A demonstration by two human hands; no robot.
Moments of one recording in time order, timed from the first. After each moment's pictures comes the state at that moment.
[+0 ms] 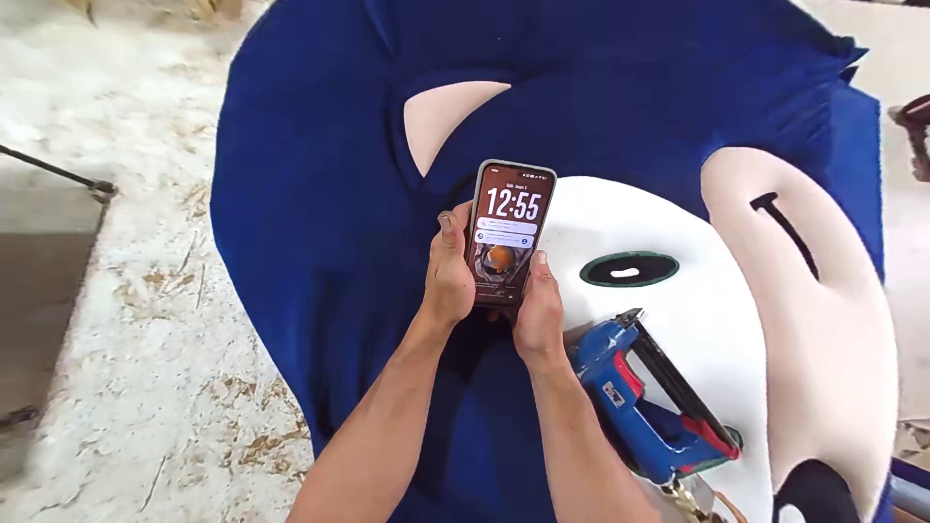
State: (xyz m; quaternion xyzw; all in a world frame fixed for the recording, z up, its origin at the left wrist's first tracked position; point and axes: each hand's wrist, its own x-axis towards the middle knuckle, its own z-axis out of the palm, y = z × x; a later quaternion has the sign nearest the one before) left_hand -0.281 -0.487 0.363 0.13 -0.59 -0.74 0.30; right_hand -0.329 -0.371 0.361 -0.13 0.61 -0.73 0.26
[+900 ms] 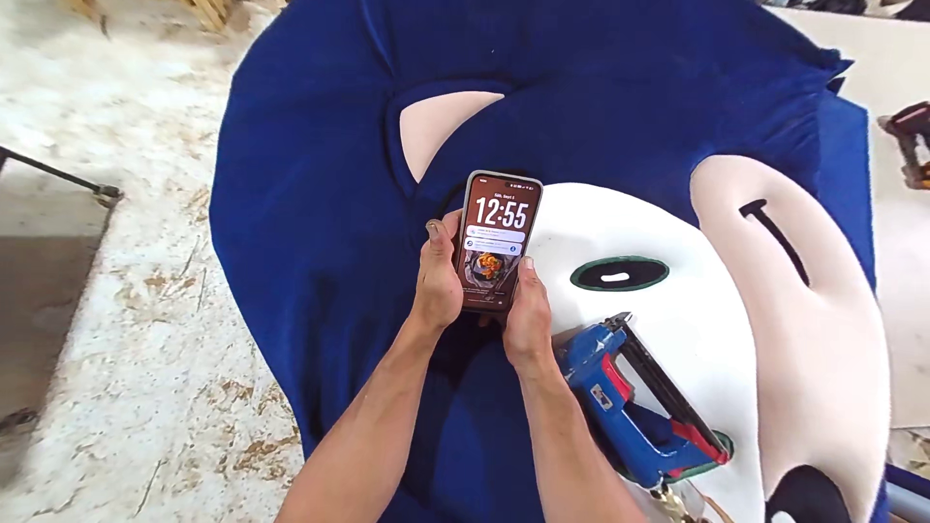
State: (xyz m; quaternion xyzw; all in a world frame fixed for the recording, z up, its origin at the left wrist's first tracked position) left_hand -0.280 -0.485 0.362 0.13 -0.59 -0.74 0.30; right_hand -0.328 -0.369 0.364 -0.11 0.62 -0.73 0.27
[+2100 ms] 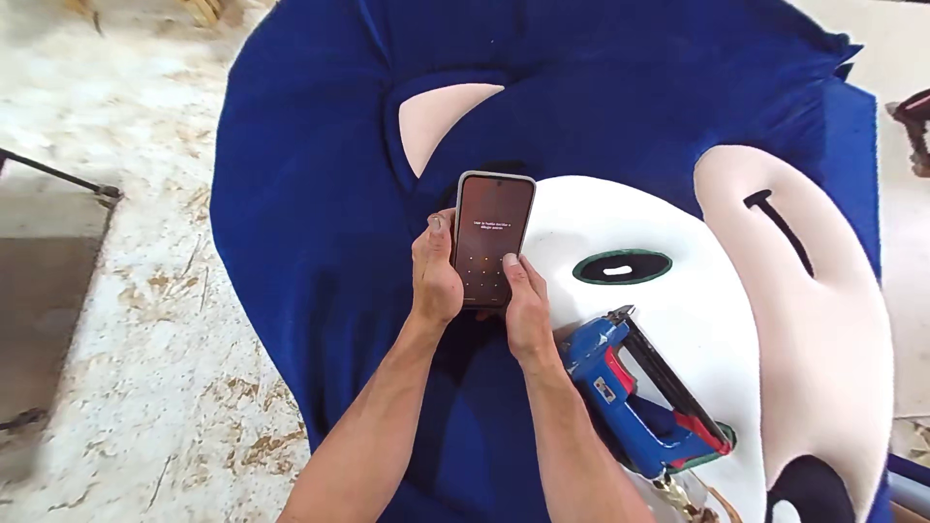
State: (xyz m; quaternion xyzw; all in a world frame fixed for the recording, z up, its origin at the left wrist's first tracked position) left_hand -0.276 -0.485 0.363 0.20 -0.61 -0.68 0.35; right_hand -0.327 -0.369 0.369 -0.13 0.64 -0.70 0.28
